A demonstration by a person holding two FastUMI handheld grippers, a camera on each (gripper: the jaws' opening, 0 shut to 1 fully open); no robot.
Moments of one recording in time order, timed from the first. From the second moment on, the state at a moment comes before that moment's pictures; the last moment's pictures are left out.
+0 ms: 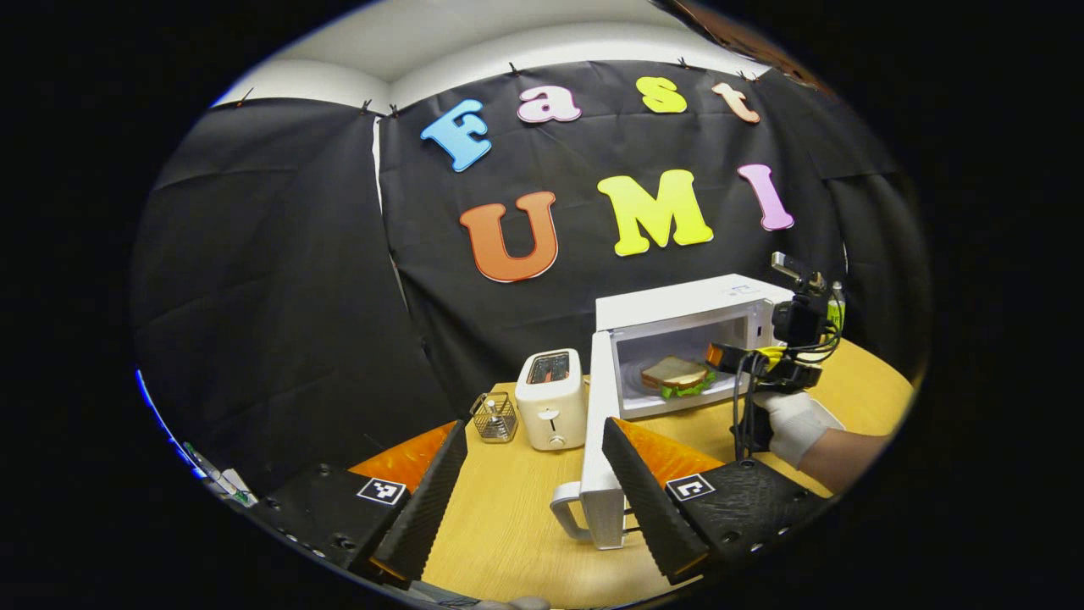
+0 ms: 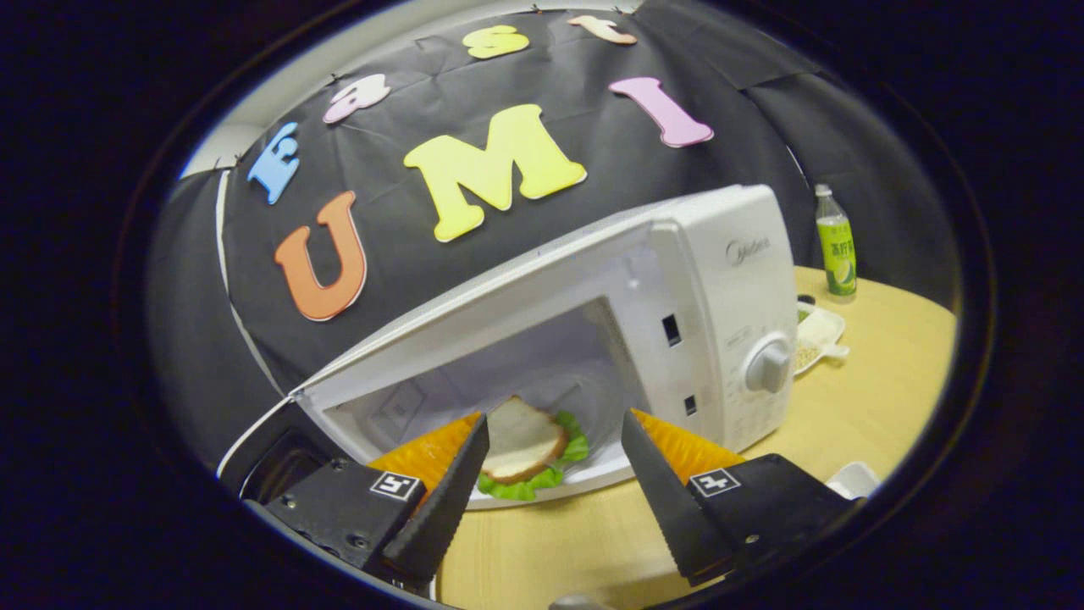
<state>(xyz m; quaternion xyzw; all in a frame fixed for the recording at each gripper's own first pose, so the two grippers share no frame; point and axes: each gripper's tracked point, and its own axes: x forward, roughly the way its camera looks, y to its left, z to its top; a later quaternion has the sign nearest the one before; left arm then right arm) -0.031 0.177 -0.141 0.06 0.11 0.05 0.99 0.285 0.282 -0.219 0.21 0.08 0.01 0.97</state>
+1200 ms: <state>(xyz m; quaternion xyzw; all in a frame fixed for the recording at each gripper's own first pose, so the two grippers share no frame) -0.034 0.174 -0.125 0.00 0.06 0.00 1.00 0.014 0.015 -0.038 0.07 0.04 -0.06 0.99</state>
